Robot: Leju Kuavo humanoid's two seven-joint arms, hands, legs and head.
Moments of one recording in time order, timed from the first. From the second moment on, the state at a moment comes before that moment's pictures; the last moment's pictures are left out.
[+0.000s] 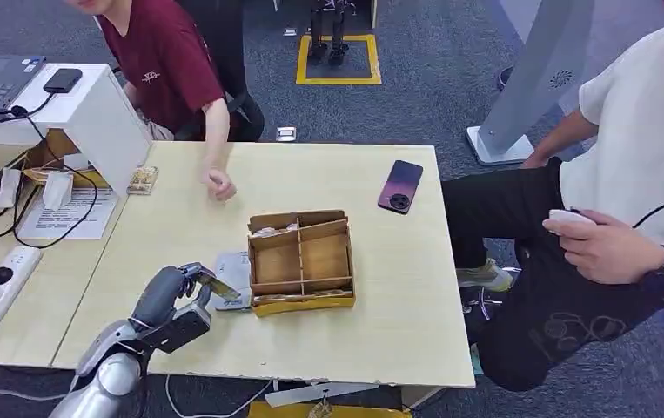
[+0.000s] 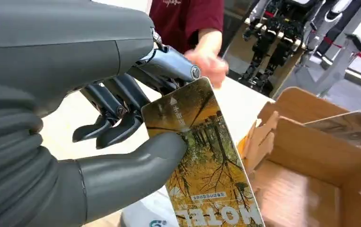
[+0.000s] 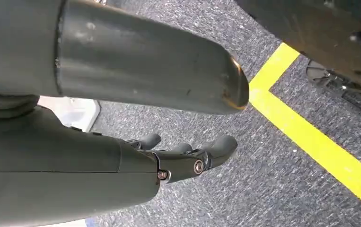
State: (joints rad) left arm -0.16 0.22 -0.30 -1.28 -0.64 0.07 -0.42; right arm -0.03 -0.07 0.99 -0.13 -0.31 -0.08 -0.10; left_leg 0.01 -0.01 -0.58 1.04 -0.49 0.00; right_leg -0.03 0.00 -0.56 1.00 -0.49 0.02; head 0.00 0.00
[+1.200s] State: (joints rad) left arm -0.23 0.17 -0.35 -1.19 -0.79 0.19 -0.31; right arm -0.03 -0.07 1.01 -0.13 -0.32 -0.08 -0.10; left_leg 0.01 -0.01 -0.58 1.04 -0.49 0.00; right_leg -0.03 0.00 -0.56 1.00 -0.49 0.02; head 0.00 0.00
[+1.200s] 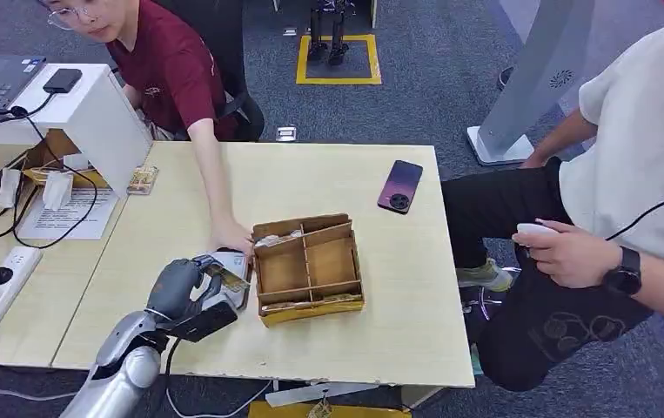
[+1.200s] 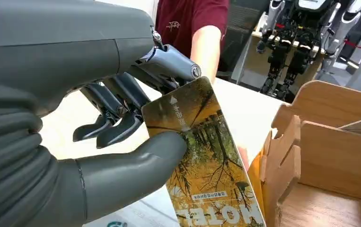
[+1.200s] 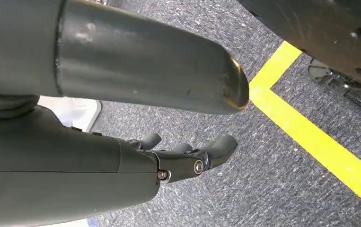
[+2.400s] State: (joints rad) left arm -0.36 0.12 -0.36 -0.86 -1.12 0.40 -0.13; right arm -0.04 -0.07 1.04 -0.13 -0.32 -0.08 -0.09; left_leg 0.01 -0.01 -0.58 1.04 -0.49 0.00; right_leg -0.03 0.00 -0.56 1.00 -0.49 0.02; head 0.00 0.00
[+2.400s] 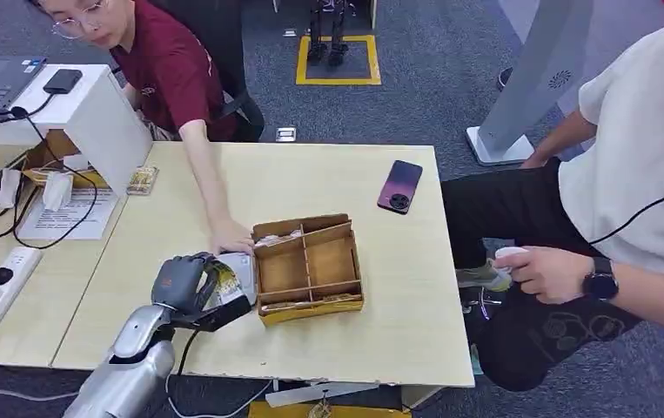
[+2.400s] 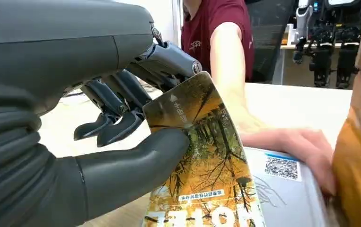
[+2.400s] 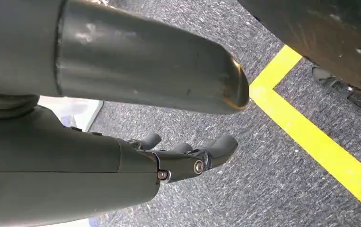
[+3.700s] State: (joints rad) left arm -0.32 -0.01 -0.10 -1.08 -0.10 0.09 -0.45; right arm -0.04 -0.07 1.09 -0.13 -0.34 -0.09 -0.08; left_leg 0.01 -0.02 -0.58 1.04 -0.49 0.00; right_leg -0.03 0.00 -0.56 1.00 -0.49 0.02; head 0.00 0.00
